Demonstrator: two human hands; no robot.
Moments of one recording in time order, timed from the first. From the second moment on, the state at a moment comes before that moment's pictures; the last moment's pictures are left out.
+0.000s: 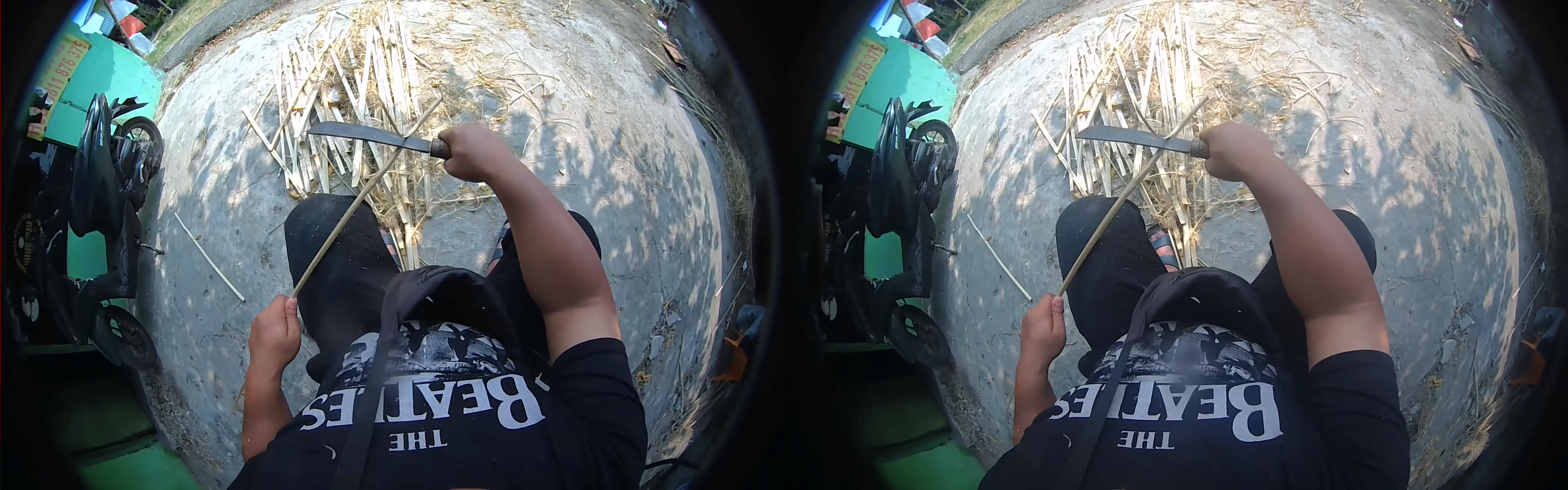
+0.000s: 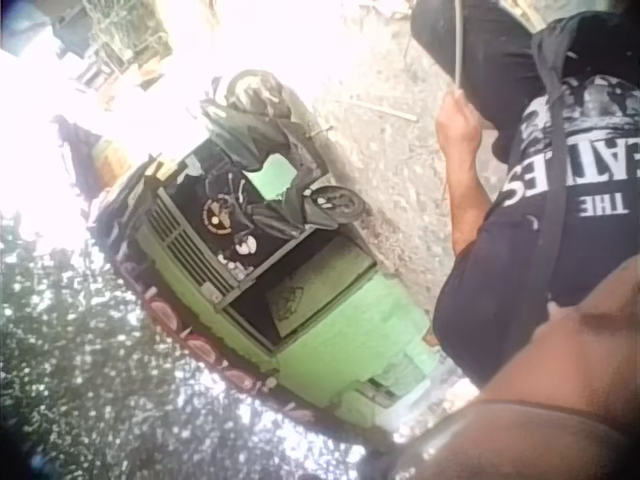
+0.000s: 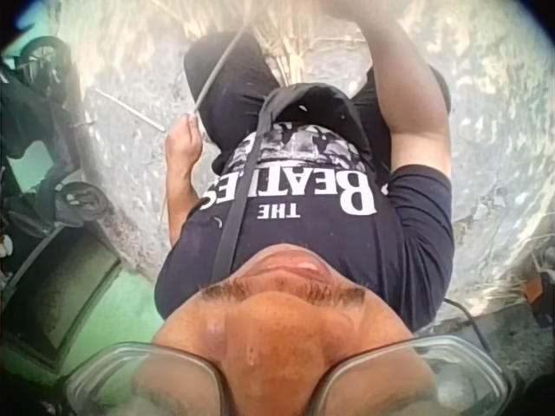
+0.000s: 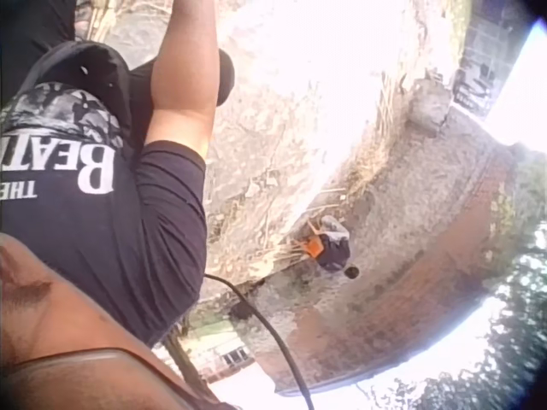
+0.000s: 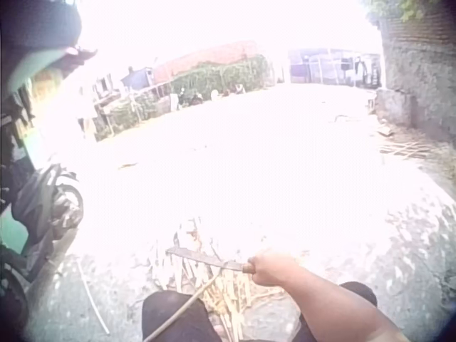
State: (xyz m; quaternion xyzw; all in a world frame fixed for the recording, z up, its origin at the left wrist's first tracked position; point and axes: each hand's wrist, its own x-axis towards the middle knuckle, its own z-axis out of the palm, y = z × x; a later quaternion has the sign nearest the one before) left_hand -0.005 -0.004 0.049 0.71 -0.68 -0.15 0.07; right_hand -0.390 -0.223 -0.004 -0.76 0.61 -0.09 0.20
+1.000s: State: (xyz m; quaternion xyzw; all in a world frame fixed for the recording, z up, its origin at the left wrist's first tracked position) left_hand 0.054 0.018 0.030 0.70 -0.70 -0.12 0.10; right_hand -0.400 -0.229 0.004 -0.72 0.66 -0.14 0.17
